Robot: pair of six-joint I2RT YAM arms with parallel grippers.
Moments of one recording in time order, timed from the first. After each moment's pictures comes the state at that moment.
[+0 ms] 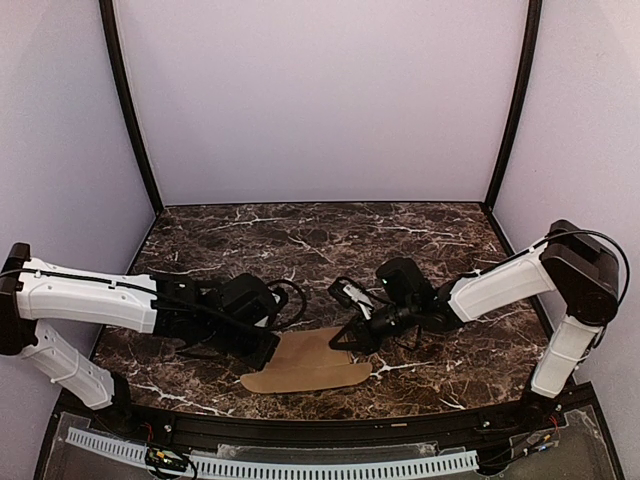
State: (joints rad) left arm -1.15 1.40 0.91 -0.60 -0.16 -0.60; right arm 0.91 1.73 0.78 0.23 -0.60 0.23
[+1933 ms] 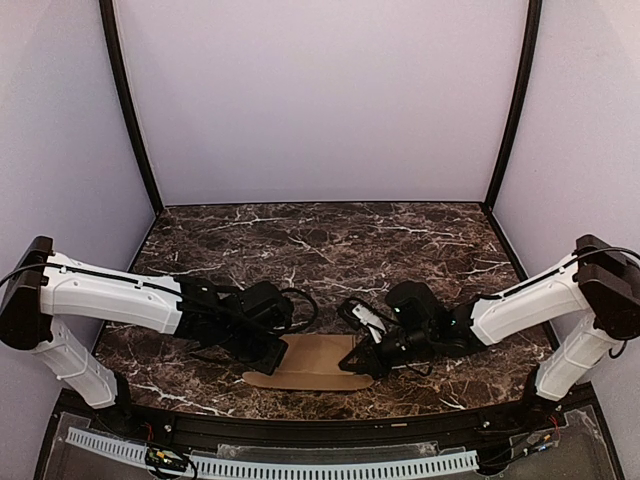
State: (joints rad) left arm -1.15 1.53 0.94 -0.62 -0.10 -0.68; right arm 1.05 1.56 0.61 0.24 -0.41 0.35
